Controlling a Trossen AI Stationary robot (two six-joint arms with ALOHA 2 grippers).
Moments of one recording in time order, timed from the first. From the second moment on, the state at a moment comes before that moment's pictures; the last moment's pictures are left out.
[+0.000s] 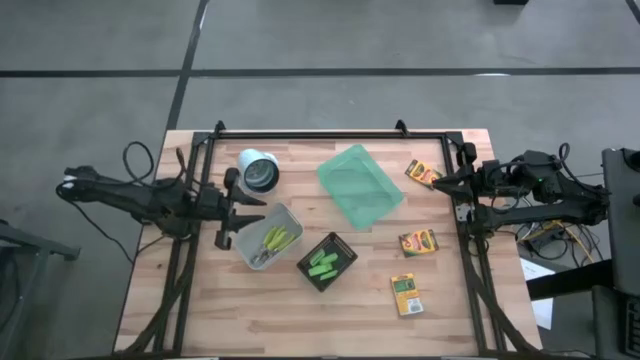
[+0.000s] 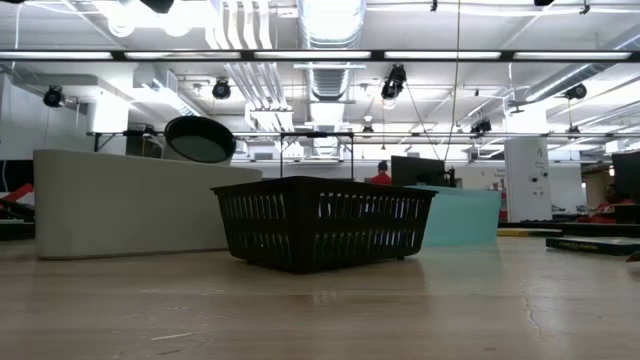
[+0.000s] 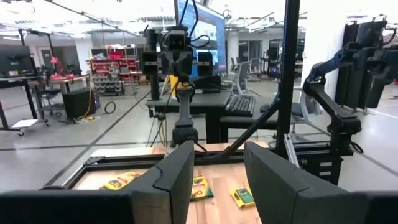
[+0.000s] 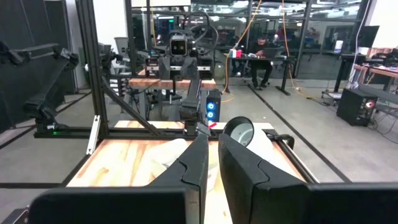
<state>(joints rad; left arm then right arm) -0.23 0.65 0.57 0.23 -0.18 0.03 0.00 0.40 0.78 -0.39 0.00 0.00</state>
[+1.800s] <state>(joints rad) -0.23 1.04 0.85 0.22 -0.39 0.32 0.00 0.40 0.78 -0.39 0.00 0.00</state>
